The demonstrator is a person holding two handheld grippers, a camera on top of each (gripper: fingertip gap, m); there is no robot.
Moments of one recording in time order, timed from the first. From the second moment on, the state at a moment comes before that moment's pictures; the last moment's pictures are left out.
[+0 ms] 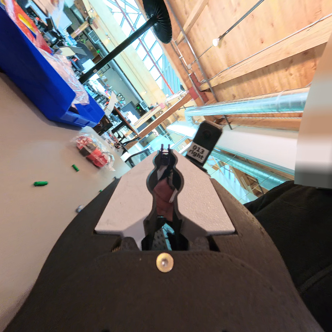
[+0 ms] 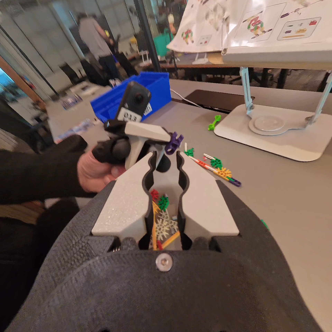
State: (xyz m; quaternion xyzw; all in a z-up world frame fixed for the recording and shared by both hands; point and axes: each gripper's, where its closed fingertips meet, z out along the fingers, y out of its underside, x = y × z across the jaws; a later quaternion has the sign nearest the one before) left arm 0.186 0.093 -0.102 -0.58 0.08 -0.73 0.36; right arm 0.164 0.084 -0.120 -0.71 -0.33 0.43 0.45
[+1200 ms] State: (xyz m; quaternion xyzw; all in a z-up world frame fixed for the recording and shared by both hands) left arm 0.095 0.067 -0.207 -0.80 0.15 -0.43 0.39; right arm 0.195 0.122 -0.290 -0.56 -0.83 0.06 -0.01
